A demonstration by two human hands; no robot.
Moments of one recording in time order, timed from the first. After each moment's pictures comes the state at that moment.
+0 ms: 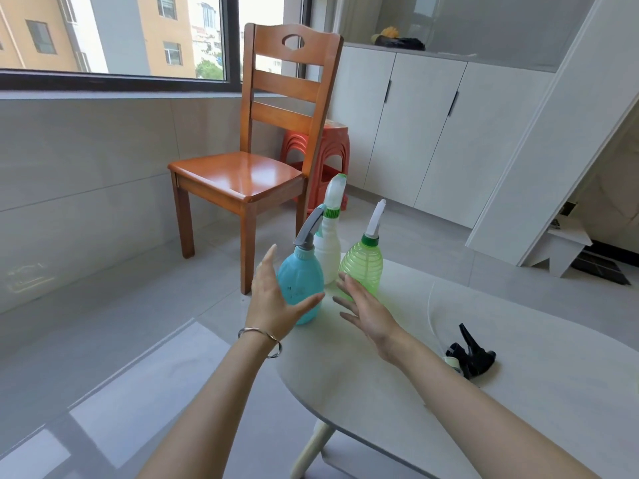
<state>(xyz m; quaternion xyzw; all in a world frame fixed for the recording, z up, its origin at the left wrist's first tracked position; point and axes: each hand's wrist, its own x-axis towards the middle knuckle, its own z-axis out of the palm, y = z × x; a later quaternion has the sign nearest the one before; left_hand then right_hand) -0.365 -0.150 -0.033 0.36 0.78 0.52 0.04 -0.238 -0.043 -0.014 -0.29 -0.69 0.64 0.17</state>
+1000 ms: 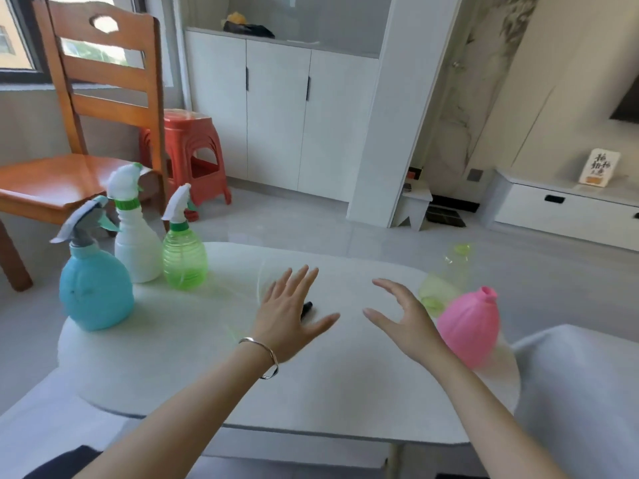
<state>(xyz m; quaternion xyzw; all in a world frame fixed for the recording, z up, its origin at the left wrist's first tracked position) -0.113 -0.032 -0.017 0.65 0.70 0.30 0.05 0.092 0.044 0.005 -0.42 -0.79 0.34 0.30</state>
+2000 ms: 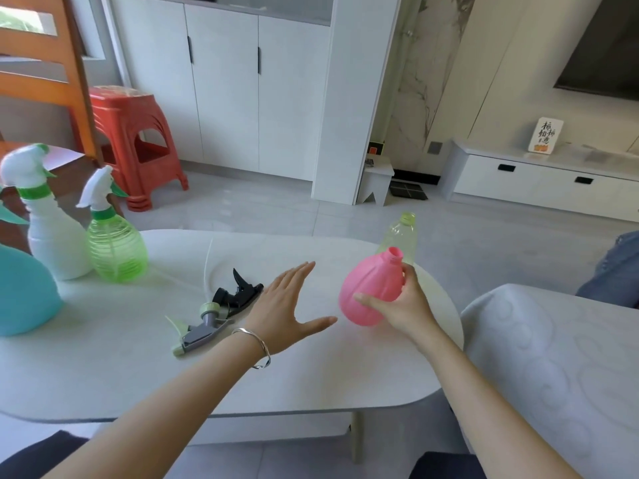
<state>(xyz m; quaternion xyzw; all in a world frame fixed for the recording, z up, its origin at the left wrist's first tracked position) -0.048 -0.007 -0.025 0.71 0.63 0.29 0.12 0.161 0.062 -0.005 -0.56 -0.64 0.37 0.37</state>
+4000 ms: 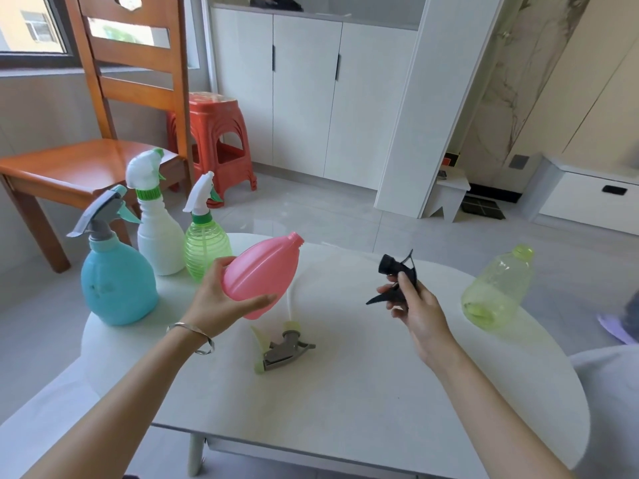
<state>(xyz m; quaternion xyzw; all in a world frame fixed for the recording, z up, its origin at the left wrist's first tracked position) -0.239 -0.045 -0.032 0.43 0.71 0.52 0.21 0.036 0.086 -0.023 -0.42 -0.54 0.60 0.43</state>
